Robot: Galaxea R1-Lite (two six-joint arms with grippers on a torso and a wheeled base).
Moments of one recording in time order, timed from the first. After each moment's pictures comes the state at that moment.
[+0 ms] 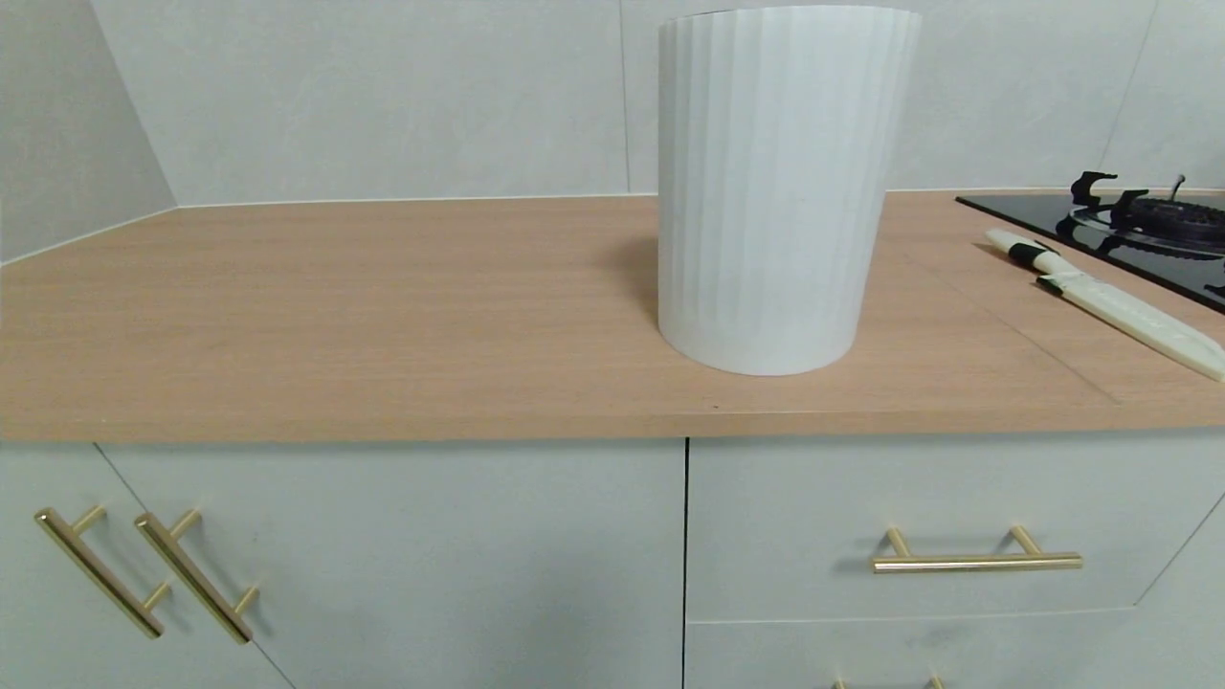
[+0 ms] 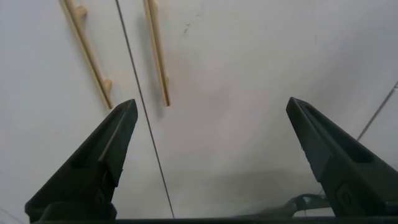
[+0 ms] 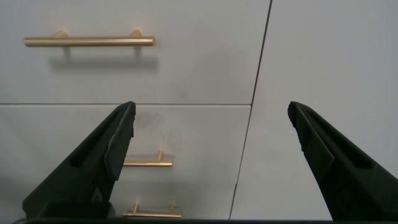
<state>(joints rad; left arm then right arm) 0.00 0.00 0.00 0.01 -0.06 0.01 0.00 0.00 0.00 0.00 0.02 -0.01</state>
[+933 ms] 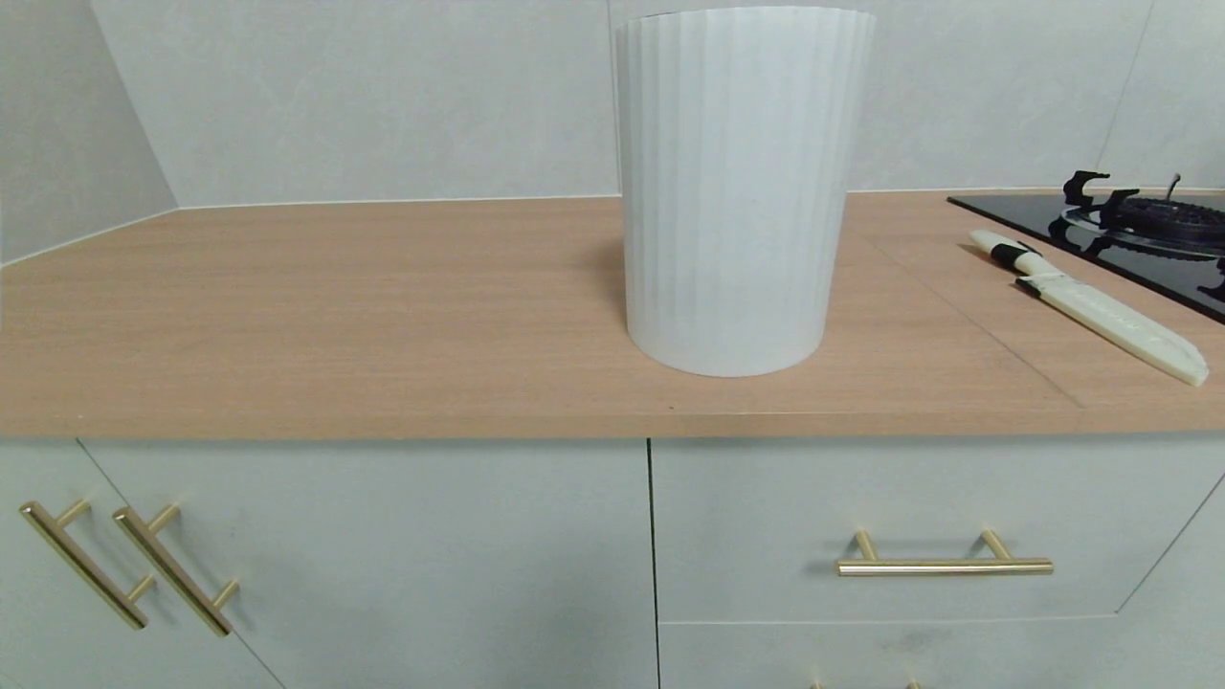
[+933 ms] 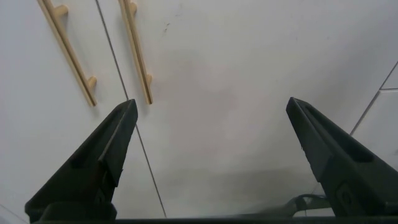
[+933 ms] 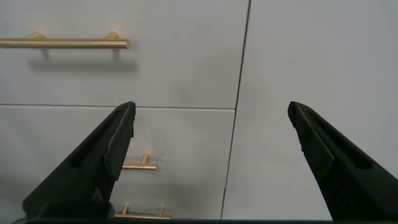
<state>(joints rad) 0.00 0.00 0.00 0.01 -0.05 0.01 0.00 0.00 0.00 0.00 0.02 -0.01</state>
